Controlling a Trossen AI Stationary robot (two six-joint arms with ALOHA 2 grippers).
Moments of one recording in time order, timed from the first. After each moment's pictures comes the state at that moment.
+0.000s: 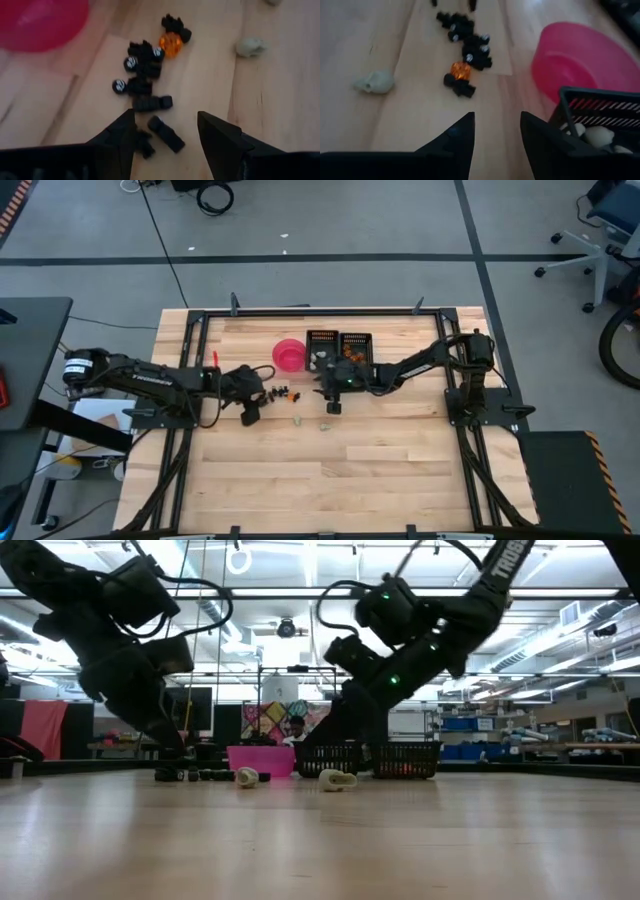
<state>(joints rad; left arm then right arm) 0.06 1.08 0.34 -0.11 -0.07 -0.22 -0.10 1.89 0.88 0.47 0.10 -0.17</state>
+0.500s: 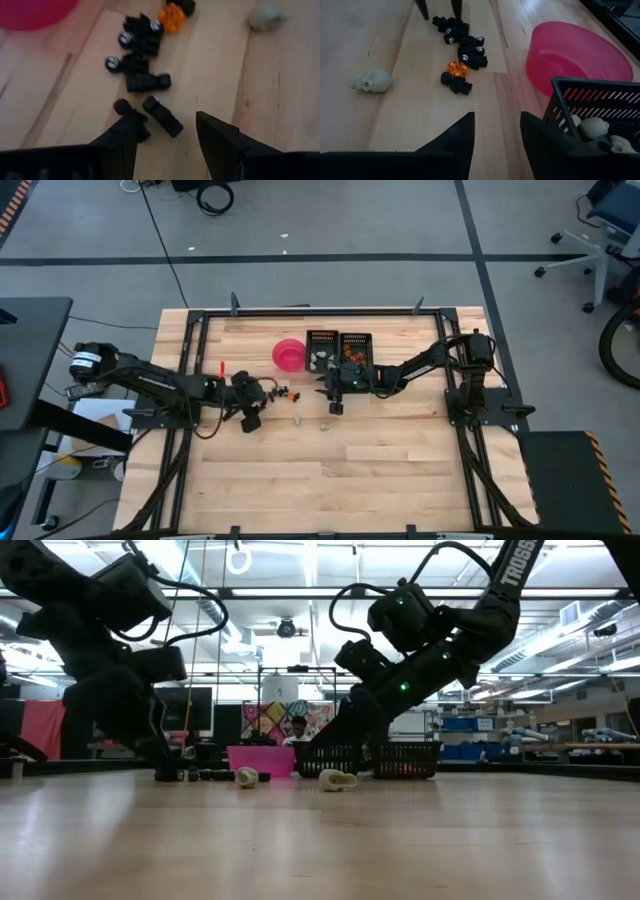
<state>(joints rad) -0.08 1.16 0.34 -0.12 -0.22 -0.31 -0.10 1.89 0.81 0.58 0.11 -0.15</state>
